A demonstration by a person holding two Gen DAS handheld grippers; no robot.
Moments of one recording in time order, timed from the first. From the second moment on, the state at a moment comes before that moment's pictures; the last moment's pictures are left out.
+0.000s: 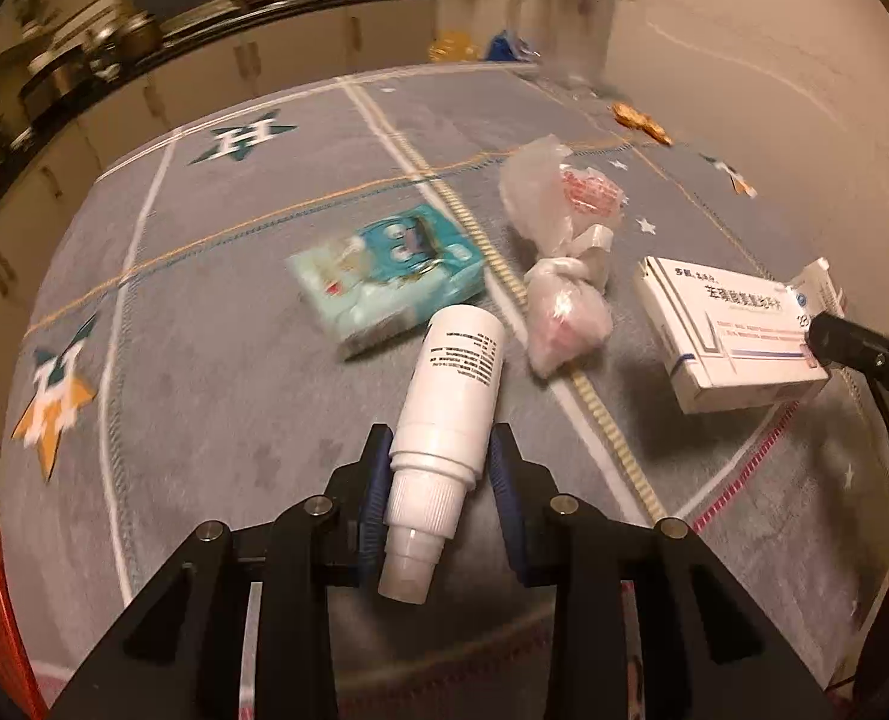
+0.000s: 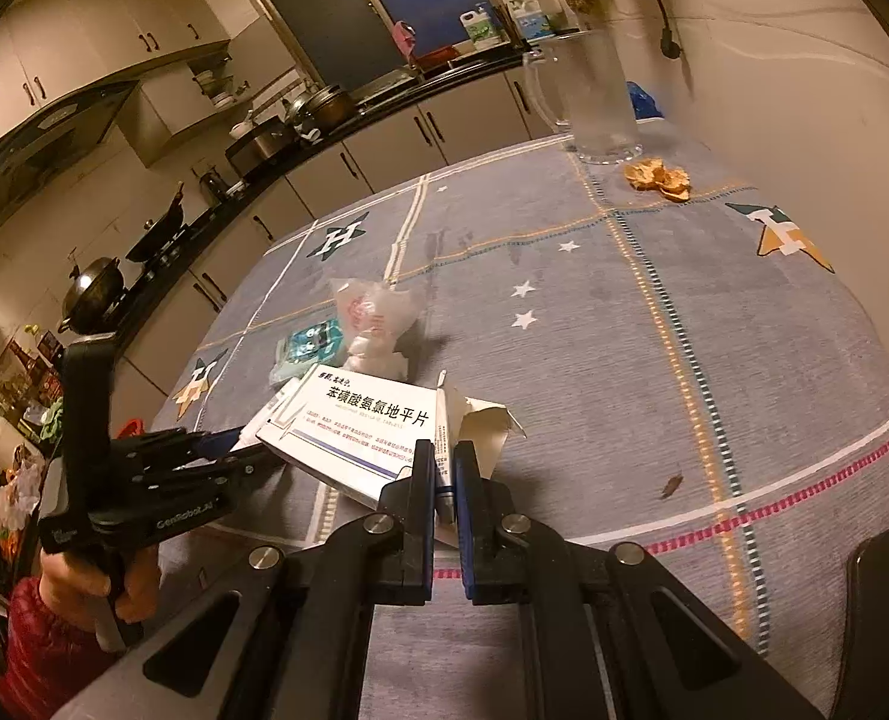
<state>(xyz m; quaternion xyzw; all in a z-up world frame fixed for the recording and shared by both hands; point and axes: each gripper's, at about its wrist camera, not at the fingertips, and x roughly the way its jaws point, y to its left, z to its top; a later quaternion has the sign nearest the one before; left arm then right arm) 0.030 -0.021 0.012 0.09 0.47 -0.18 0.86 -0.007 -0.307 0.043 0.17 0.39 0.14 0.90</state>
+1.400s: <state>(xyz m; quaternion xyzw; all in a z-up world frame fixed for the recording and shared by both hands) -0.058 0.097 0.036 -0.01 0.36 -0.05 0.93 -0.025 -0.162 0.057 0.00 0.38 0.19 0.91</state>
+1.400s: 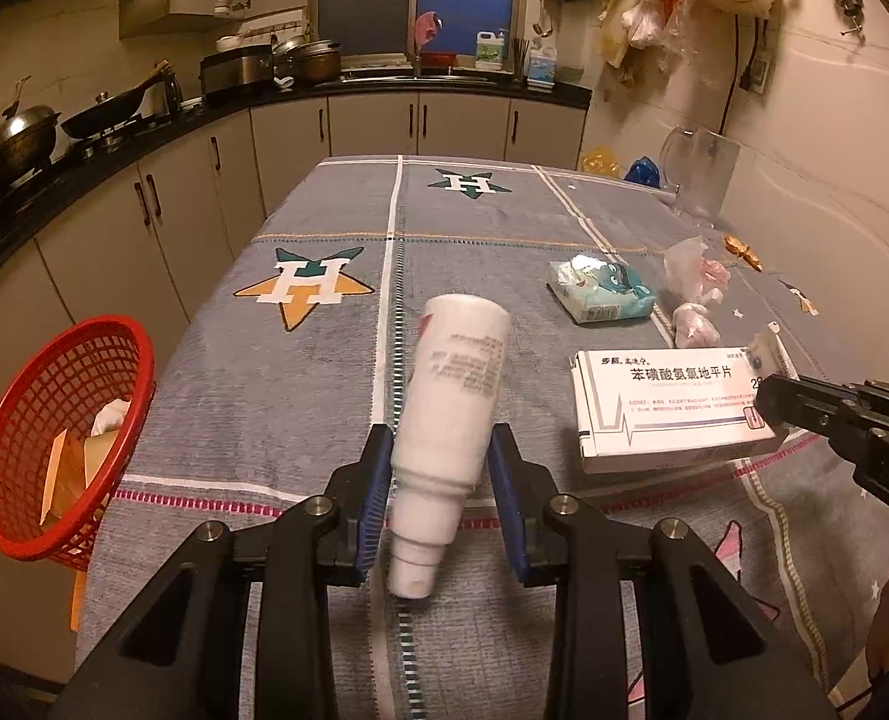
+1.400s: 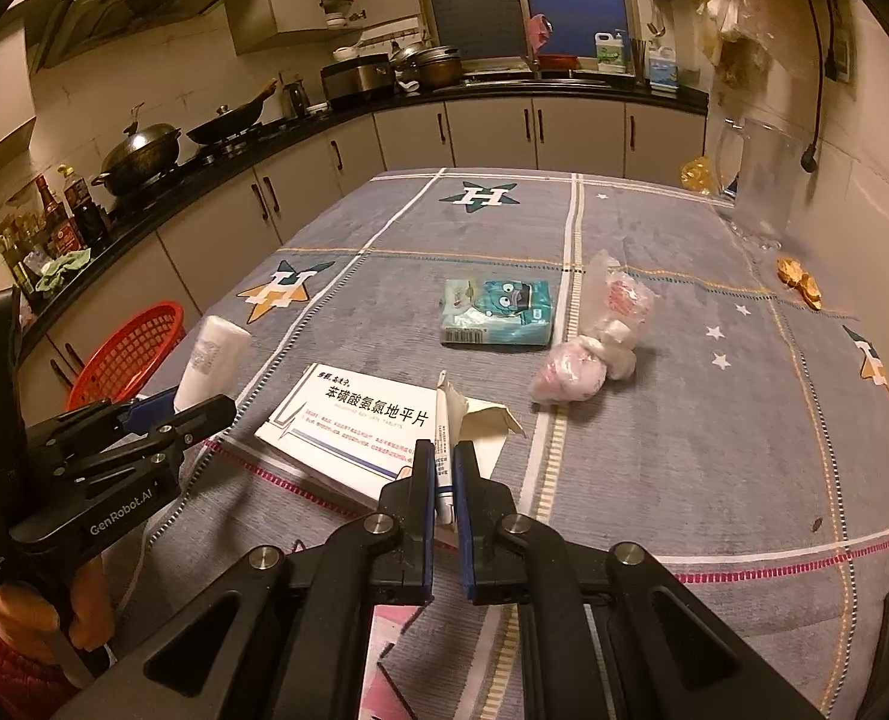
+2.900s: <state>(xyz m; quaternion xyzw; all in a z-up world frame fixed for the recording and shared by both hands) -0.058 0.146 0.057 -0.04 0.36 0.00 0.93 -0.012 -0.125 0.078 0.00 0.36 0.23 0.90</state>
